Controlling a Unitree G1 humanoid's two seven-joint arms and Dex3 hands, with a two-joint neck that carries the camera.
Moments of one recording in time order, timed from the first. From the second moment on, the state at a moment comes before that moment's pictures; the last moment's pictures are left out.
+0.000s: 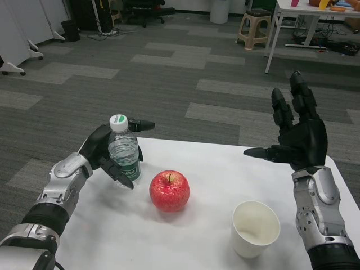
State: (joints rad) left arm -0.49 0.25 0.11 0.71 -0.21 -0.31 -0.57; right arm -0.26 -0.30 -0.06 0.20 0.61 -0.41 0.21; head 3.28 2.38
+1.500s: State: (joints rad) left arm -0.44 0.25 0.13 0.74 -0.23 -0.31 -0.57; right arm -0.26 -0.30 -0.05 0.20 0.61 -0.41 0.21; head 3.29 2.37
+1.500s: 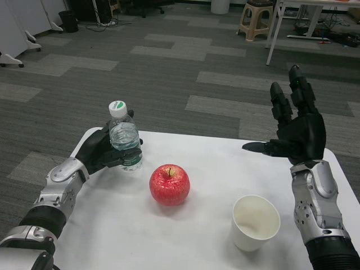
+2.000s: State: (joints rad) left arm -0.40 0.25 0.13 0.70 -0.21 -0.36 -0.44; right arm -0.26 -0.30 -0.05 0.20 0.61 -0.41 0.21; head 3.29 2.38
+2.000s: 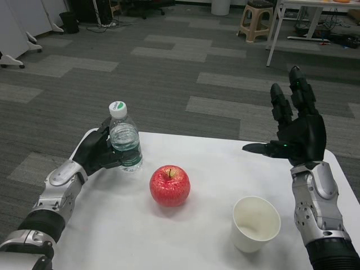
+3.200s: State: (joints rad) left arm -0.35 0.30 0.16 0.35 -0.40 -0.12 -0.36; right arm -0.26 -0.30 -0.05 0.20 0.61 -0.42 0.21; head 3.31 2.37
